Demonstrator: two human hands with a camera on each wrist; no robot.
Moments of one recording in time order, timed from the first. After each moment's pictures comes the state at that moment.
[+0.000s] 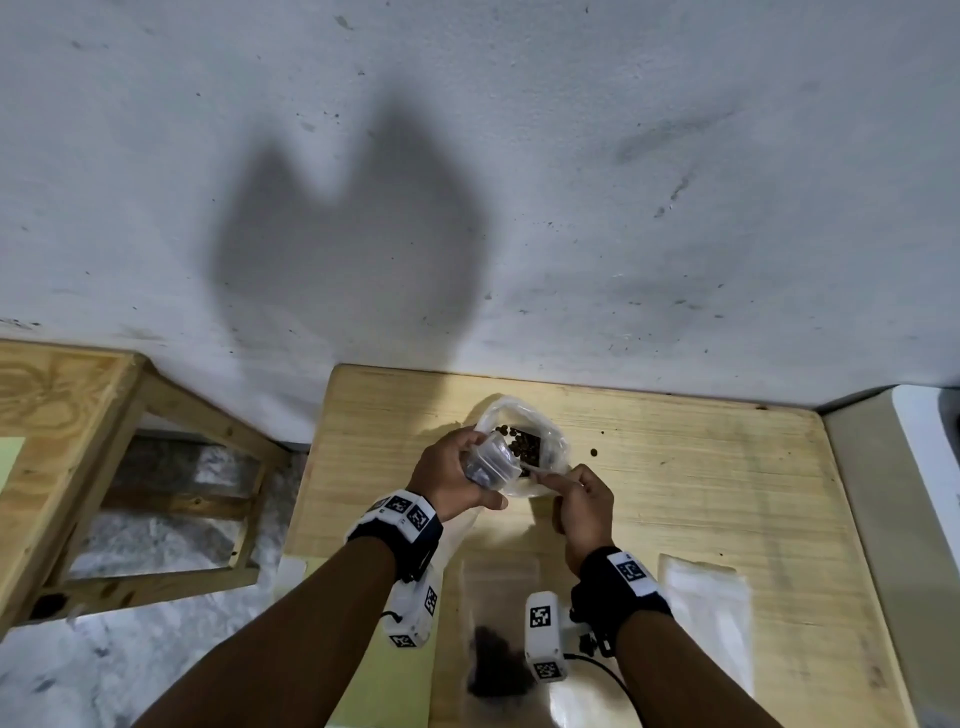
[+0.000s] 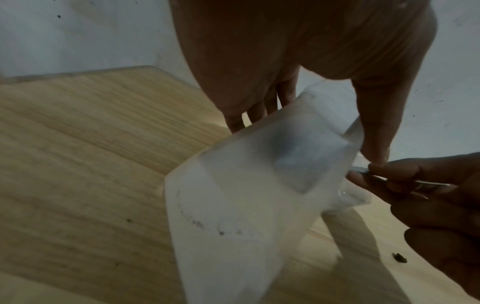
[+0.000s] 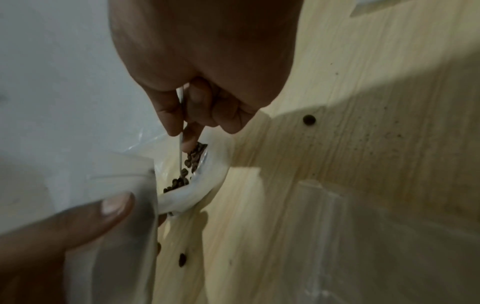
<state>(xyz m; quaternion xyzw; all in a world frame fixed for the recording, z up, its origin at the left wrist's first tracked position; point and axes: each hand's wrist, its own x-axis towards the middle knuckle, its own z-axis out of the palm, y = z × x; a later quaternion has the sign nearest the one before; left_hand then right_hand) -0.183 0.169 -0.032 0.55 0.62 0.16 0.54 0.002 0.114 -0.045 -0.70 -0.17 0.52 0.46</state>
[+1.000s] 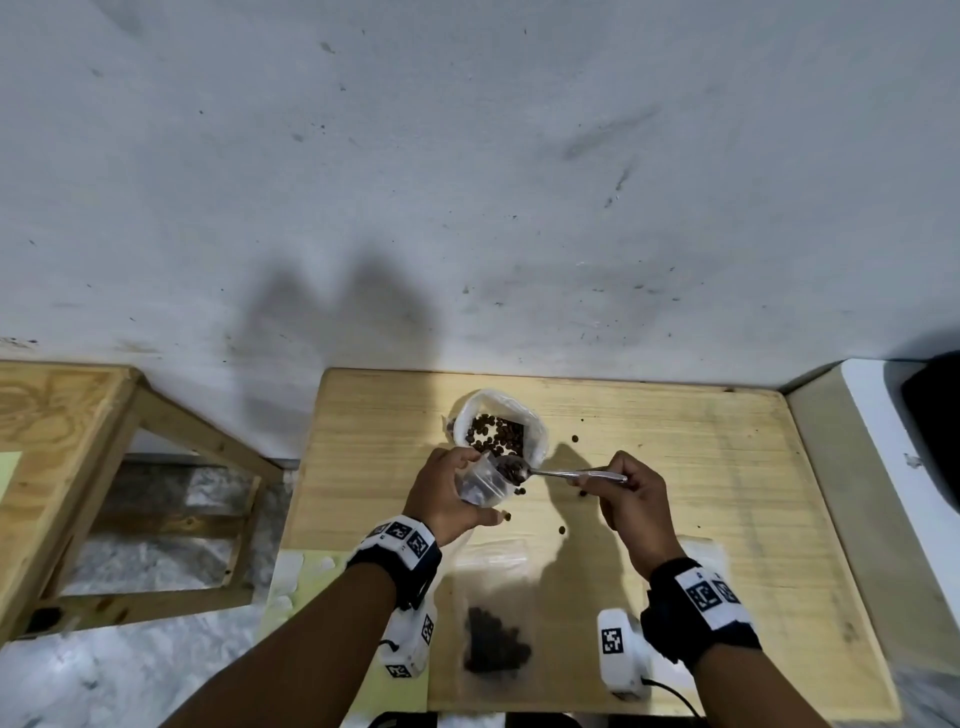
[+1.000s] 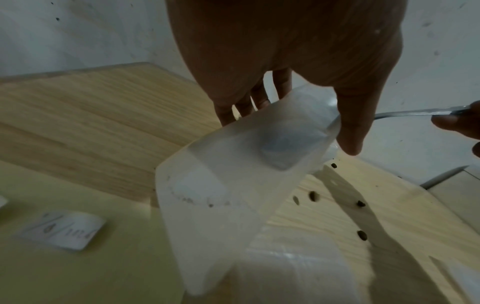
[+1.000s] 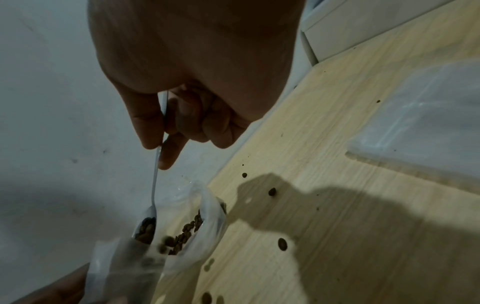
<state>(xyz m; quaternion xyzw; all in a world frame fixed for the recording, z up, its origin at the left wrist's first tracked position) -0.178 0.123 -0.026 0.61 0.60 0.17 0.48 0.061 0.068 0.019 -0.65 -0.32 0.50 0.49</state>
